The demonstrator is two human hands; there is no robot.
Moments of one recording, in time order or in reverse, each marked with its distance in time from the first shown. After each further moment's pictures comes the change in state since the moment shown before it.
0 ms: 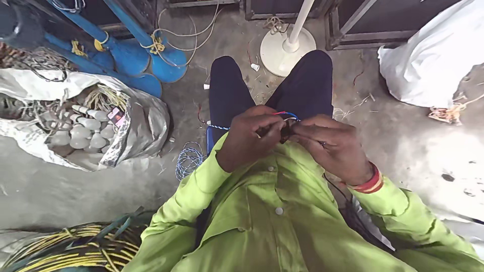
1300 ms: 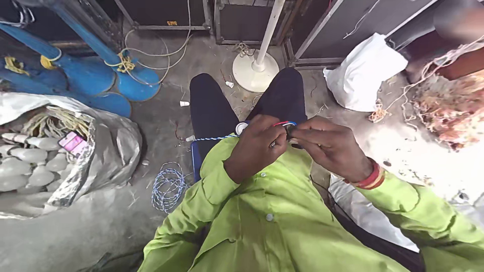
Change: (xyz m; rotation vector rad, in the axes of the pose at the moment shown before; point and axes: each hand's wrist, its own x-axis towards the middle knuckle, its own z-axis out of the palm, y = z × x) left_hand 0.010 0.006 0.025 0.144 0.075 0.281; right_hand 0.003 -0.026 -0.033 -0.294 -0.083 -0.004
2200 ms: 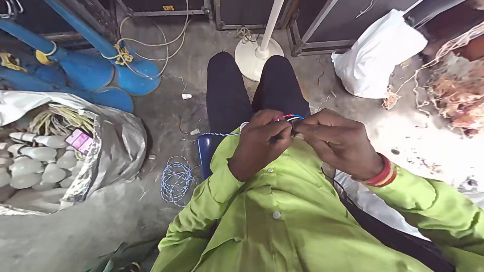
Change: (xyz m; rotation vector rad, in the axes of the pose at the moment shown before) left_hand -0.012 -0.008 -0.012 -0.145 0.053 -0.112; right_hand 0.009 -0.015 0.015 0.009 0.007 0.007
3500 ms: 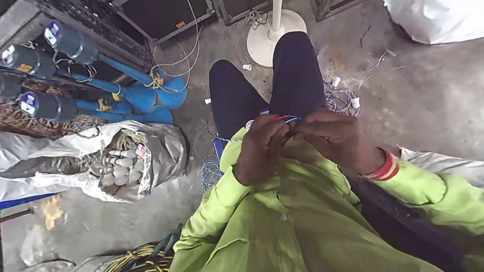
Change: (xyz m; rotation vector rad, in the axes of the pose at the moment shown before) left_hand 0.006 0.009 0.026 0.157 -0.278 -0.209; right_hand -0.042 0.052 0.029 0.316 0.188 0.087
